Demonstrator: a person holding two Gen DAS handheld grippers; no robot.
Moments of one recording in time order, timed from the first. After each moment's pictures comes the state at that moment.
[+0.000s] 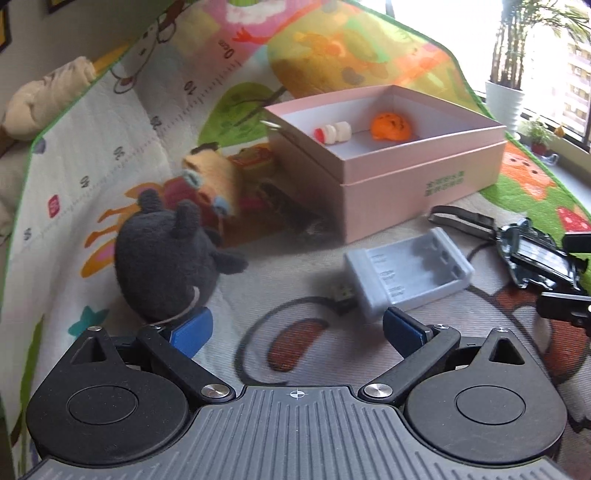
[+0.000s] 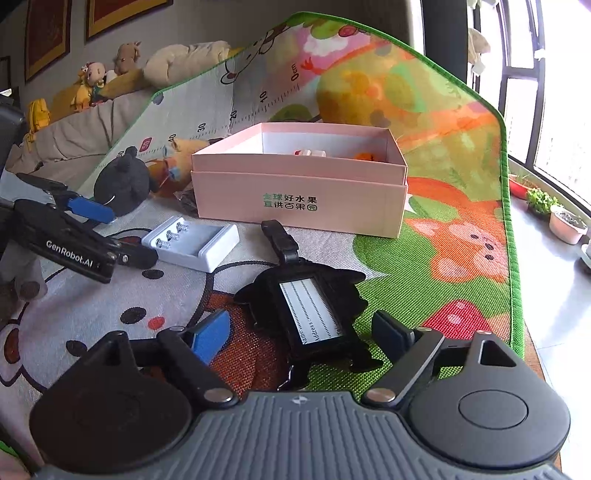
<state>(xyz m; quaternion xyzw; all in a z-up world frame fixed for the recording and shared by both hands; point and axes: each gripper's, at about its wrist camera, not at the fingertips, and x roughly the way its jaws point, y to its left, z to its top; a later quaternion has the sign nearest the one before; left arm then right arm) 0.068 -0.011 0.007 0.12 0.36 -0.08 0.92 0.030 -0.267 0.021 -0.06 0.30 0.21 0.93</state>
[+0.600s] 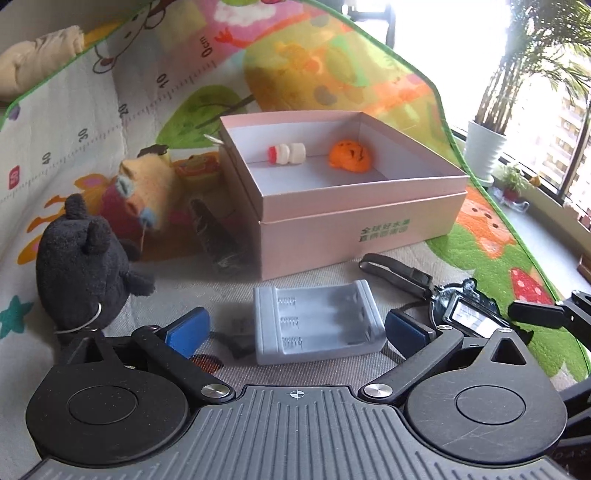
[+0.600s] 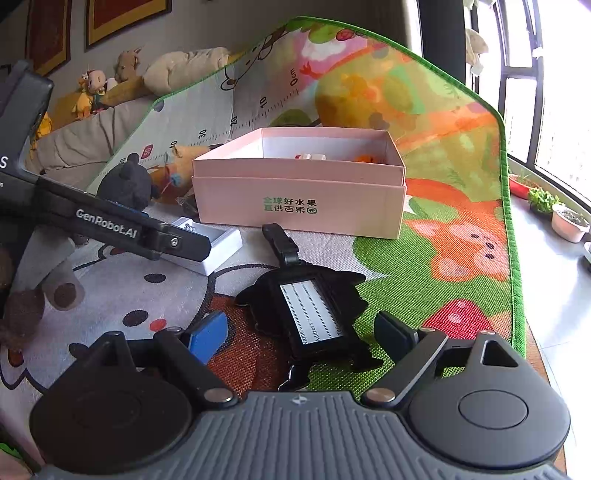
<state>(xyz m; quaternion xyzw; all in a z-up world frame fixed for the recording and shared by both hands) 0.084 -0.051 0.010 0.02 0.36 -0.13 0.92 0.030 -0.272 0.020 -0.04 0.29 0.21 0.93</state>
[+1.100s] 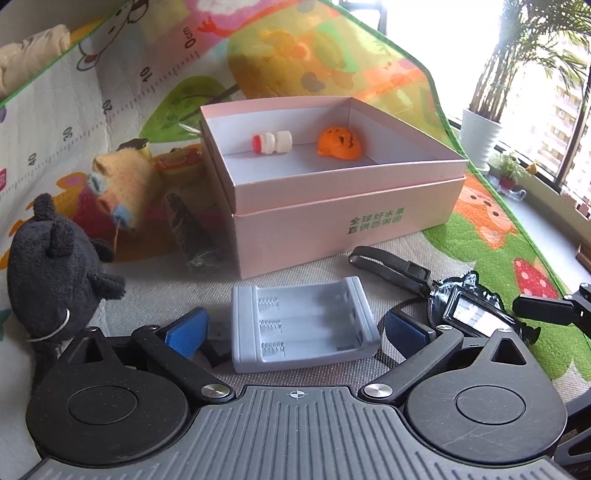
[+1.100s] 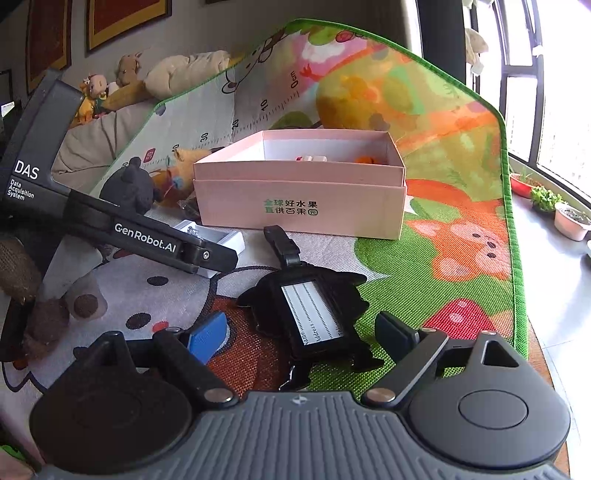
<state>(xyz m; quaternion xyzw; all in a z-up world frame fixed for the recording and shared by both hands) 0.093 -0.064 -0.002 0.04 0.37 -0.14 0.92 0.028 -0.273 0.020 -0.04 0.29 0.22 0.93</state>
